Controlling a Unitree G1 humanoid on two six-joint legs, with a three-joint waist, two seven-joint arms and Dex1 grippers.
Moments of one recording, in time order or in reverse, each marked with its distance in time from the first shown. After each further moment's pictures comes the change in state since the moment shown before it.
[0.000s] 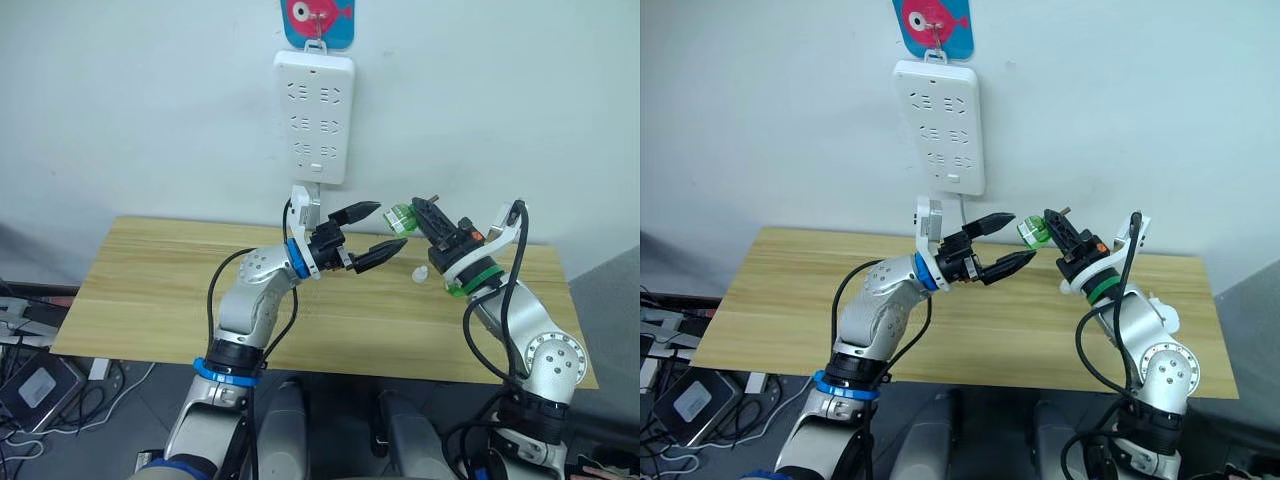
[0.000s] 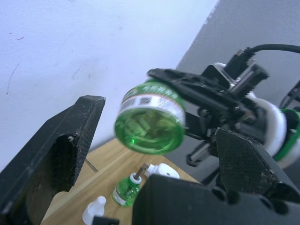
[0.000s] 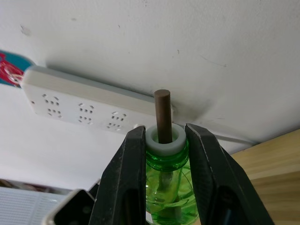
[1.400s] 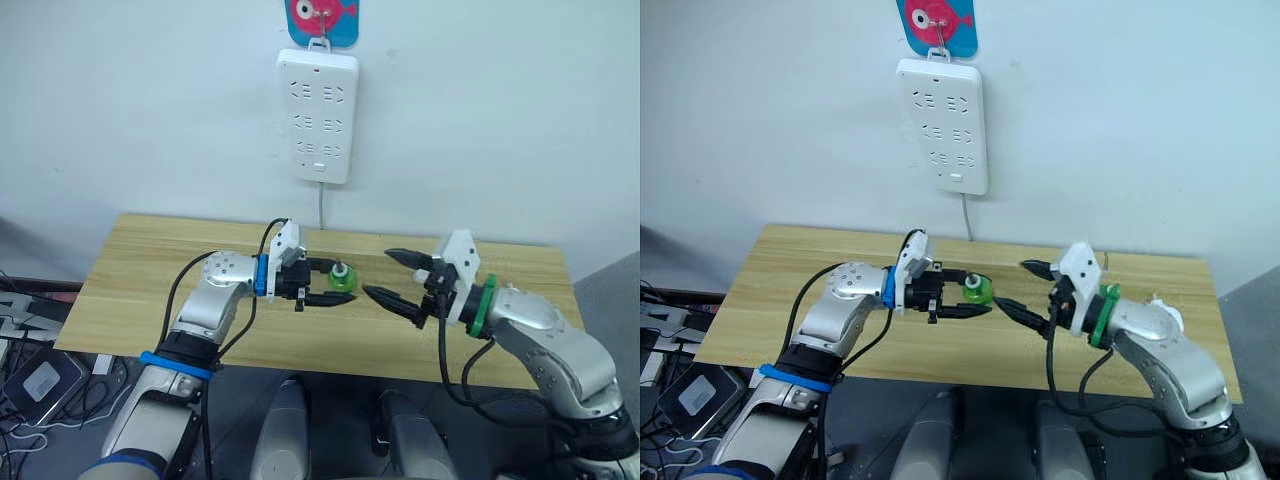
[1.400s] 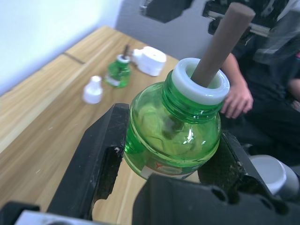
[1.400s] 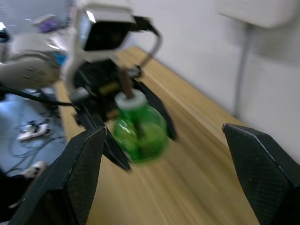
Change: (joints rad) left arm -0.042 0.295 -0.115 0.222 0.116 -0.199 -0.452; right arm 0.019 -0.499 0.481 -0.138 -0.939 -0.125 0.920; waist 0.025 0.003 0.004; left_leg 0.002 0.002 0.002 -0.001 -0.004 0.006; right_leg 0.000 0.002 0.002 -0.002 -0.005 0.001
